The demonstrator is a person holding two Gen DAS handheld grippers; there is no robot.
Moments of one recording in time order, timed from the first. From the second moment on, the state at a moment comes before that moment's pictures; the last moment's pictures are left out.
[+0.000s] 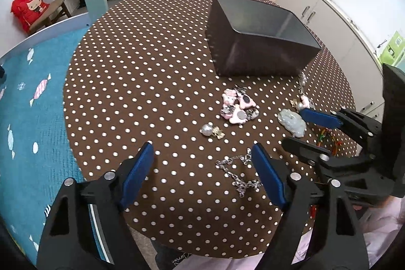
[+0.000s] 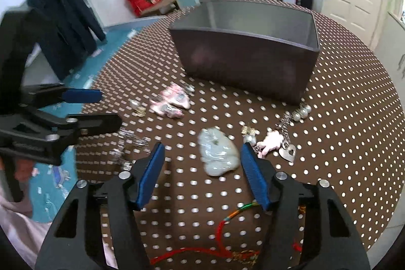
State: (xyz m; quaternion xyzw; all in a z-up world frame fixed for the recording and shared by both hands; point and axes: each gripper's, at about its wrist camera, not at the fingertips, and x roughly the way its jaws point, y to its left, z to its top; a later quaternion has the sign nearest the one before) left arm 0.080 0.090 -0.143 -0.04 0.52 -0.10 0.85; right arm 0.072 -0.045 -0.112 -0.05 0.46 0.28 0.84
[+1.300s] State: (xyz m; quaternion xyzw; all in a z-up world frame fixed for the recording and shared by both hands) left arm 0.096 0.077 -0.147 0.02 0.49 -0.11 0.86; right arm 0.083 -0.063 -0.094 -0.05 0.45 0.25 0.86
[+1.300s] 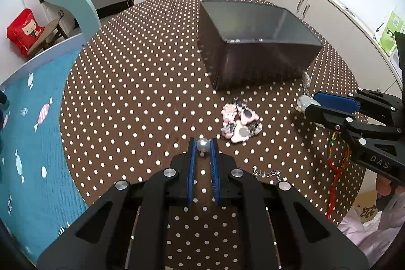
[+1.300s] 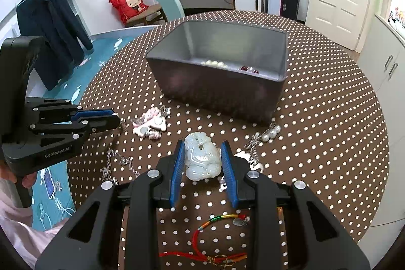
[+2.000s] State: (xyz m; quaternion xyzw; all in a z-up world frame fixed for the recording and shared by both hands) left arm 0.151 0.033 -0.063 0.03 0.40 -0.16 0.90; right arm 0.135 -0.074 -0.039 -0.06 0.39 0.22 0.89
